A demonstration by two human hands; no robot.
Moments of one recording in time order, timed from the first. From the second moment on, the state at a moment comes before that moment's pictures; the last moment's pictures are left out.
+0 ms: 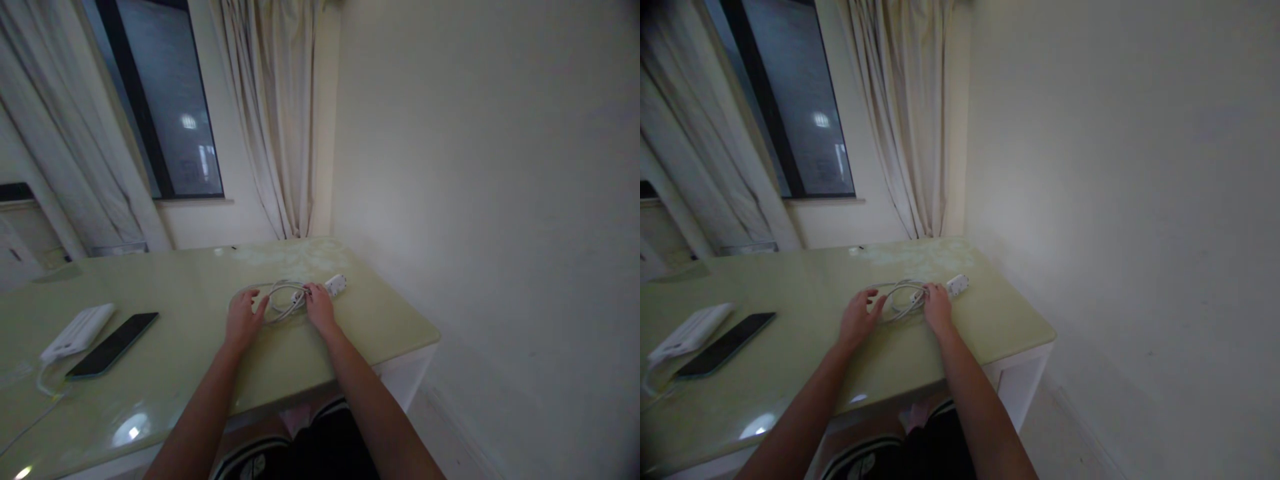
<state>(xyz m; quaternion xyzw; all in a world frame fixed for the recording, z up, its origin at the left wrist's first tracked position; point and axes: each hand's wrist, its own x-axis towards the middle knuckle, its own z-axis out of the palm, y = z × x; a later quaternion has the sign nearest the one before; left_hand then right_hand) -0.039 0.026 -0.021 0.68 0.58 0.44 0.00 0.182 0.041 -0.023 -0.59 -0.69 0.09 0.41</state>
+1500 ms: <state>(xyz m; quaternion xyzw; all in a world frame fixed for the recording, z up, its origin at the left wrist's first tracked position) -0.027 0.014 -0.004 0.51 0.52 0.67 0.10 0.191 0.032 0.002 -0.49 -0.47 0.10 0.73</state>
